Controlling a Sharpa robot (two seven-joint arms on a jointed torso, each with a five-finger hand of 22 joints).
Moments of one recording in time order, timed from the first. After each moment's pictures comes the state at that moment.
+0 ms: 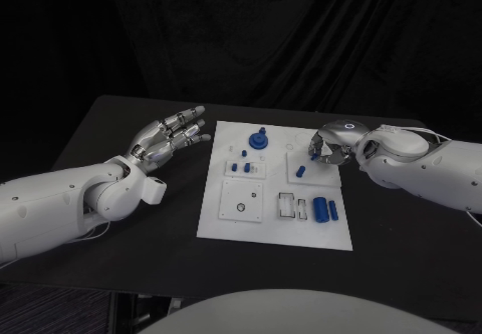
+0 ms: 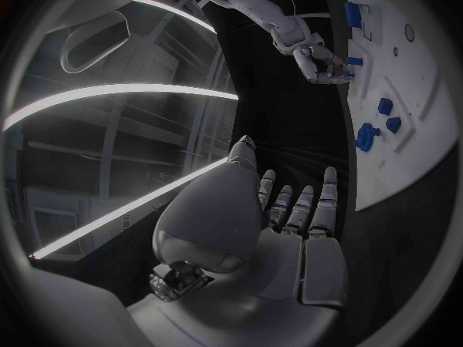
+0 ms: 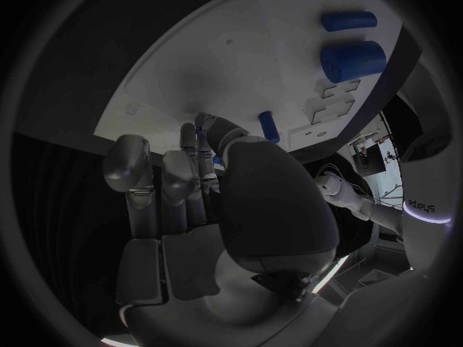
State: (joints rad) left arm 1.20 -0.95 -0.21 1.49 -0.15 0.00 0.68; left_hand 1.53 0.15 -0.22 0.25 0.35 0.42 0.00 0.05 0.05 0.09 0.09 0.20 0.03 0.15 0.20 0.07 0.03 0.16 0.27 0.29 0.11 0.56; right arm 1.29 -0.81 -0.25 1.29 -1.65 -0.31 0.02; right_hand 1.44 -0.12 0.38 0.06 0.28 1.08 0.09 0.23 0.36 1.14 0.04 0.31 0.22 1.38 -0.03 1.19 1.05 0.11 1.38 0.08 1.00 1.31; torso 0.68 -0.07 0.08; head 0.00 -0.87
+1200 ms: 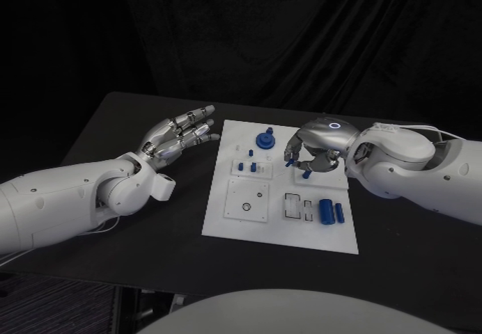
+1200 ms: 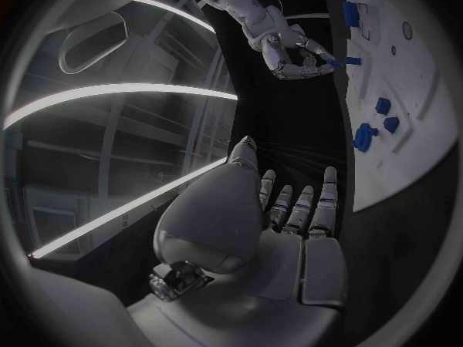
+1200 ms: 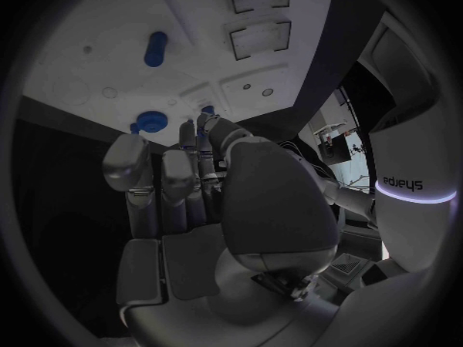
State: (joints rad) left arm 1.20 -0.93 -0.21 1.47 -0.15 0.00 0.68; left_hand 1.54 0.16 -0.21 0.24 0.35 0.41 0.01 0.05 0.05 0.09 0.10 0.21 0.03 0.15 0.20 0.07 0.03 0.16 0.28 0.29 0.11 0.56; right arm 1.37 -0.85 -0.25 1.64 -1.67 -0.27 -0.03; right_hand 1.41 -0.11 0.37 0.07 0.28 1.08 0.08 0.22 0.36 1.16 0.05 0.26 0.20 1.38 -0.03 1.19 1.03 0.11 1.38 0.08 0.99 1.31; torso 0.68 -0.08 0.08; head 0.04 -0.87
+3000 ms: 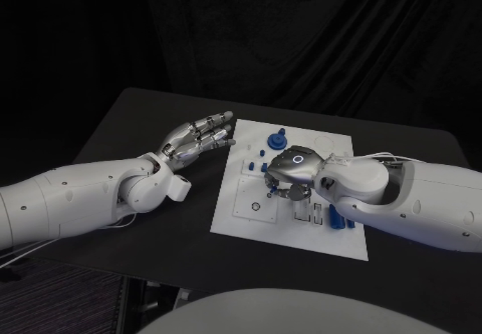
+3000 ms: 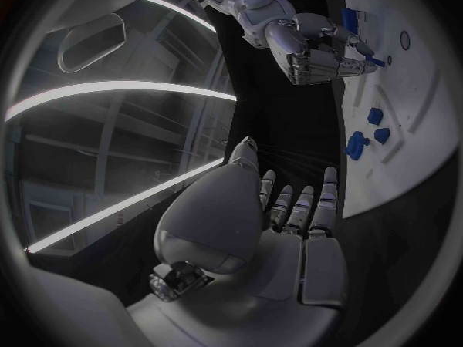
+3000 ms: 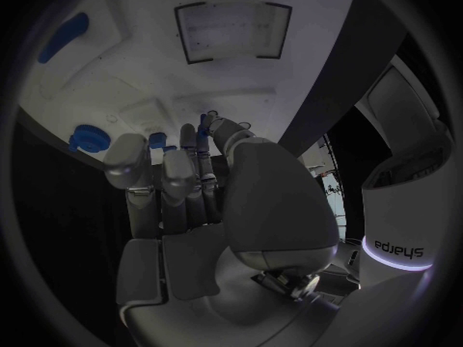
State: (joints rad) left arm 1.17 -0.90 -0.21 1.45 -0.15 0.02 0.68; left_hand 1.55 0.17 -0.21 0.24 0.35 0.40 0.00 0.05 0.05 0.08 0.11 0.21 0.03 0.15 0.20 0.07 0.03 0.16 0.28 0.29 0.11 0.55; right arm 1.28 -0.67 -0.25 1.62 -1.96 -0.15 -0.09; right_hand 1.38 -0.12 0.37 0.07 0.28 1.07 0.09 0.21 0.36 1.16 0.05 0.24 0.20 1.38 -0.03 1.19 1.03 0.11 1.38 0.09 0.98 1.31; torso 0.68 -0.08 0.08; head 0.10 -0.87
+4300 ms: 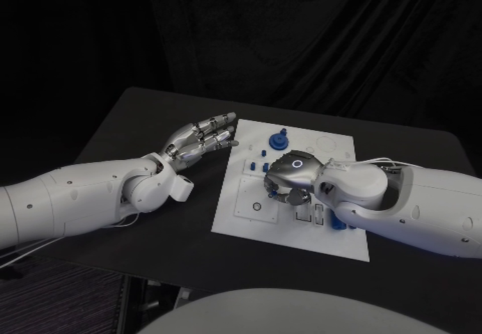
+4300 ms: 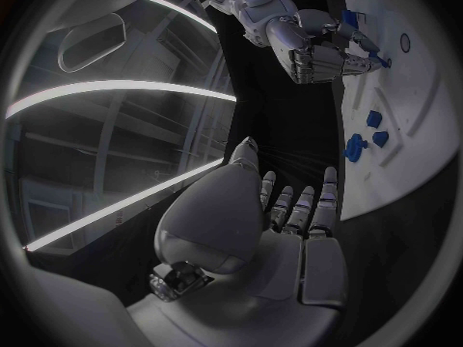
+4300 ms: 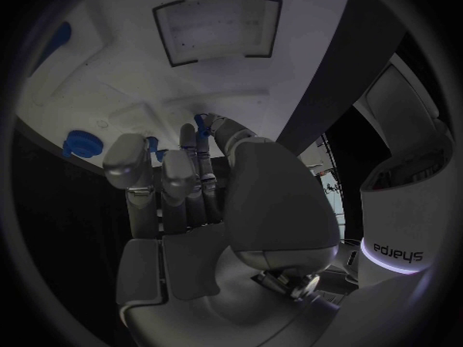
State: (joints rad) left arm 1.16 -0.90 -0.21 1.44 -0.15 0.03 0.68; left_hand 1.55 0.17 -0.21 0.23 0.35 0.39 0.01 0.05 0.05 0.08 0.11 0.20 0.03 0.15 0.20 0.07 0.03 0.16 0.28 0.29 0.11 0.53; right arm 1.27 -0.67 -0.25 1.62 -1.96 -0.15 -0.10; right_hand 1.38 -0.13 0.37 0.08 0.28 1.07 0.09 0.20 0.46 1.16 0.05 0.24 0.20 1.38 -0.03 1.19 1.03 0.11 1.38 0.09 0.98 1.31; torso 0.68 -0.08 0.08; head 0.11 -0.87
